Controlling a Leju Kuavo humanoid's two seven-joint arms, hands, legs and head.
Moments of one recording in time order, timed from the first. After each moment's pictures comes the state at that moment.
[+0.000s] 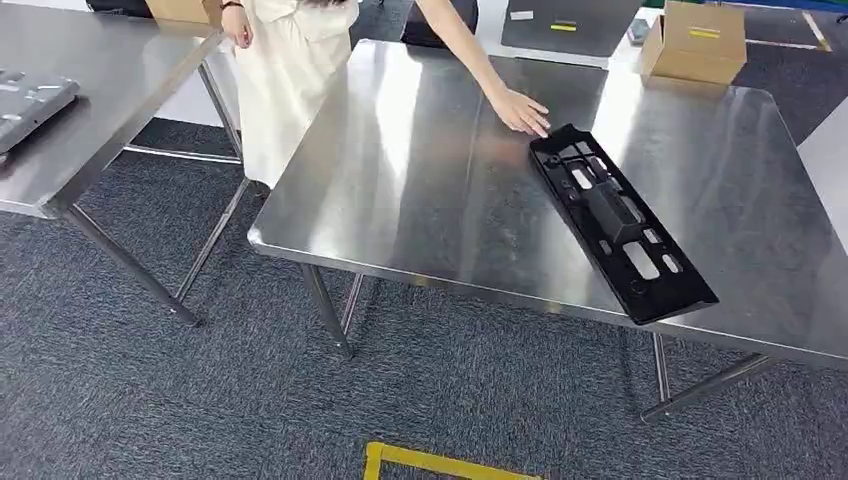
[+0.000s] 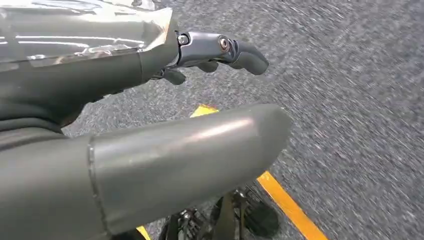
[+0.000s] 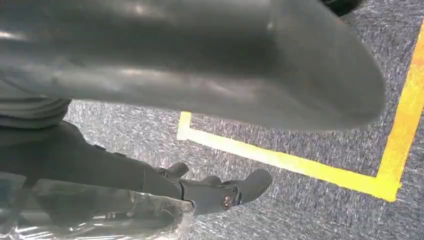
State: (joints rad) left arm -0.10 -0.15 1.04 -0.20 -0.34 0.34 -0.26; right arm -0.08 0.19 -1.48 -0.21 1.47 -0.29 -0.28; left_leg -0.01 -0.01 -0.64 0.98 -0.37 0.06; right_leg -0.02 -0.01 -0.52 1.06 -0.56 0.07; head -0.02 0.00
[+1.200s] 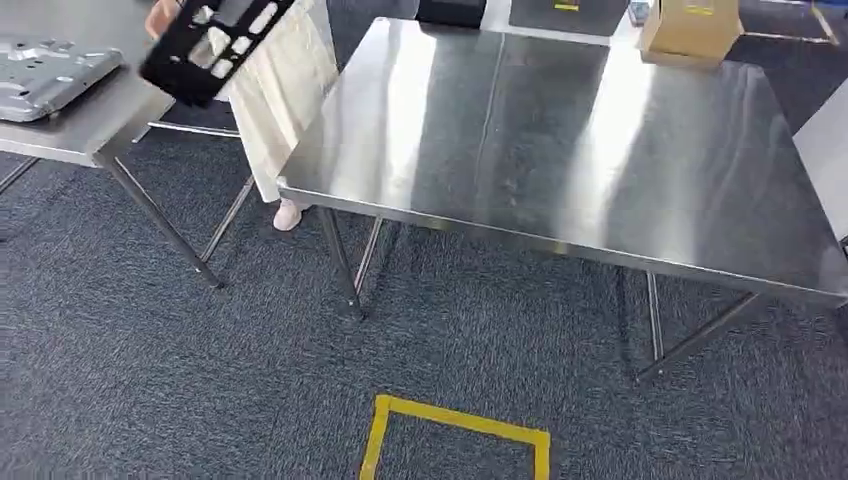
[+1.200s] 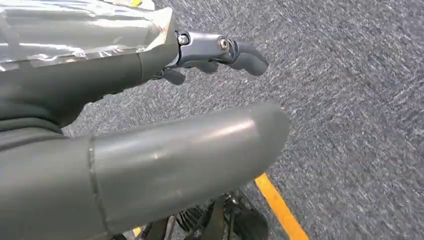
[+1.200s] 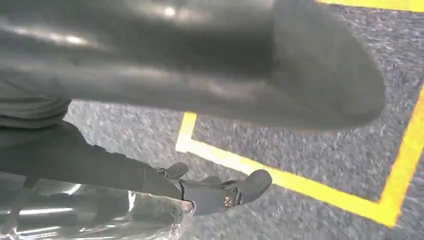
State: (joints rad) left arm -0.11 -0.12 1.10 -0.20 -0.29 0.36 -0.24; right arm -0.10 0.20 -1.45 -0.13 1.49 -0.34 -0.41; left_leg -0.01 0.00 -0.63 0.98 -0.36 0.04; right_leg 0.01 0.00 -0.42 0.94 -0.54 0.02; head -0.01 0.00
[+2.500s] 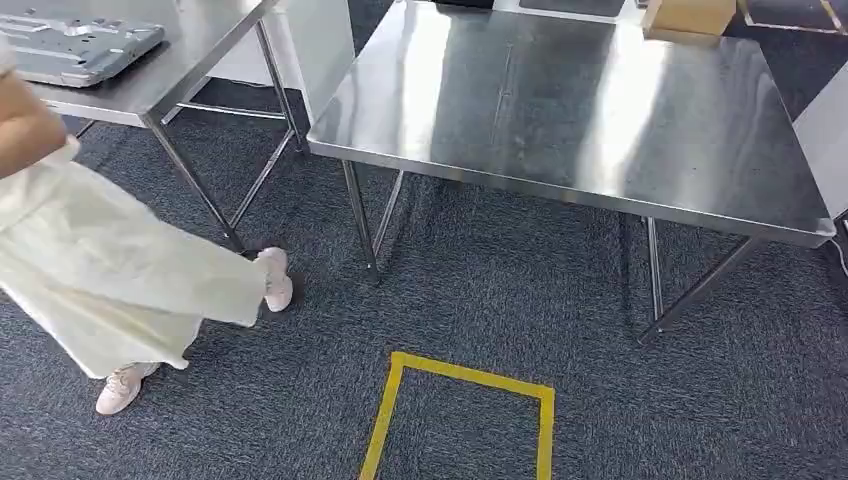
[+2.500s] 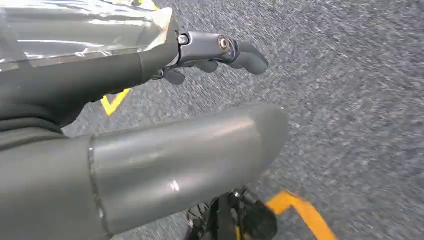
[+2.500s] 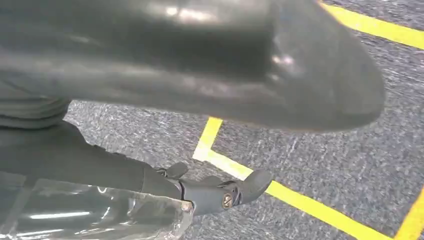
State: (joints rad) left arm -0.09 -0.08 1.06 -0.20 -0.40 0.34 -0.16; right arm -0.13 0.15 -1.35 -0.02 1.49 -0.37 -0.44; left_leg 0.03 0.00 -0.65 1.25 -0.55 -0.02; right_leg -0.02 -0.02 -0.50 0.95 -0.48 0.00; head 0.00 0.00
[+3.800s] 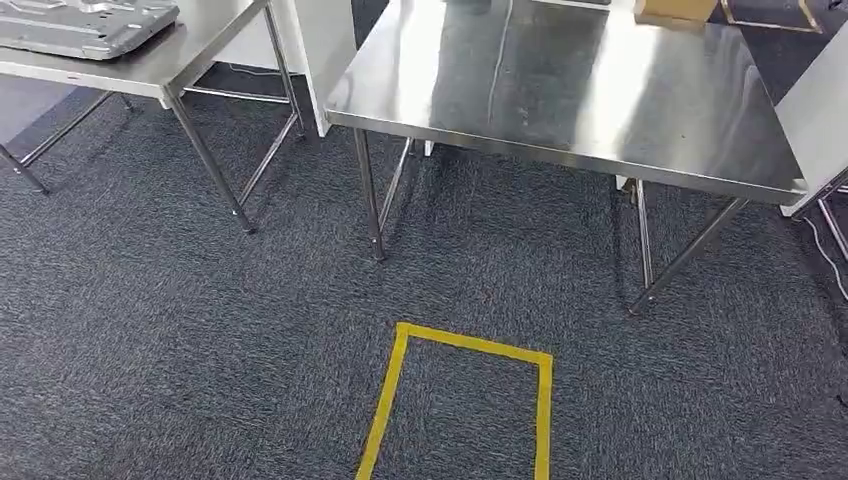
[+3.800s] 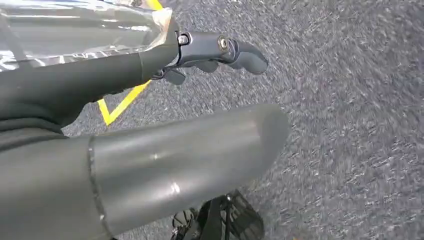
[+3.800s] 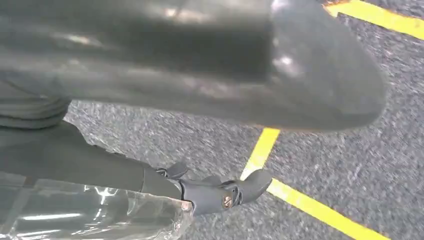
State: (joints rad) left arm -0.09 -0.11 1.08 -0.19 -0.32 0.39 -0.23; right arm -0.09 0.15 -1.33 -0.01 1.49 -0.38 -0.42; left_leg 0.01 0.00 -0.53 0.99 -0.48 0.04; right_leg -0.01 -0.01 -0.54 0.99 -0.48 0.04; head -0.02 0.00
